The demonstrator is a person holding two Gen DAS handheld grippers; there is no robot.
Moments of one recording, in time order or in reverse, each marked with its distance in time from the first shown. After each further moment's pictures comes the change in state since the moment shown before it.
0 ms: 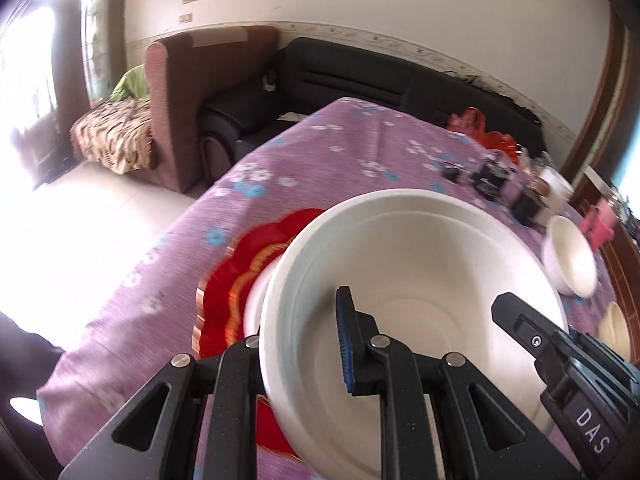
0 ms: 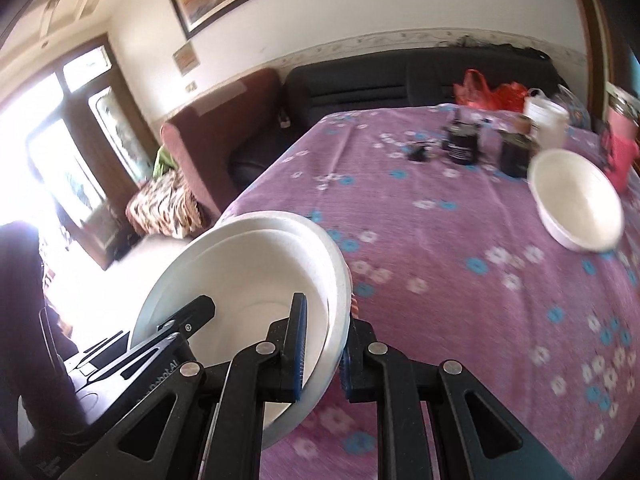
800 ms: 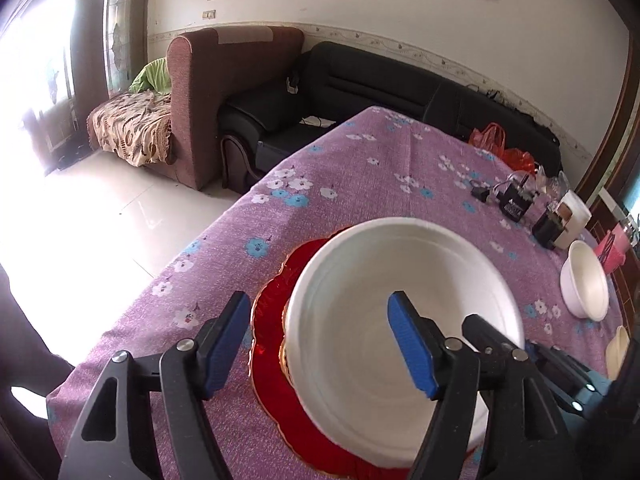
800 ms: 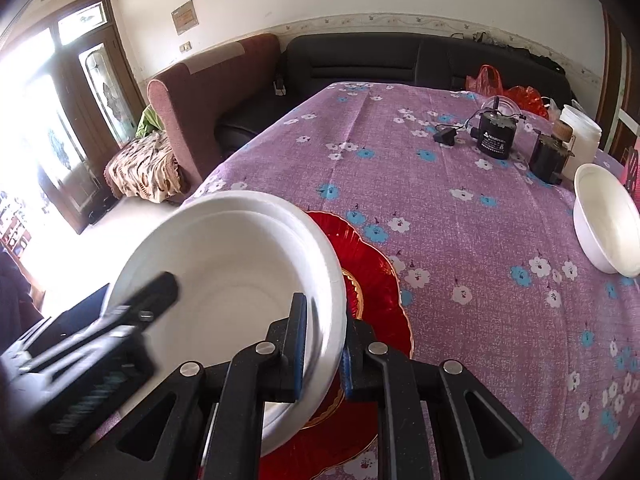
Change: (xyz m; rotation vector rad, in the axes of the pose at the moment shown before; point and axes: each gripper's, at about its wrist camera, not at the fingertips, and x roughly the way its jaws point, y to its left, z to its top) left arm -0.001 0.030 0.006 -0.063 -0.026 0.024; right arm 0.065 0.021 -0.001 -0.054 0.088 -0.085
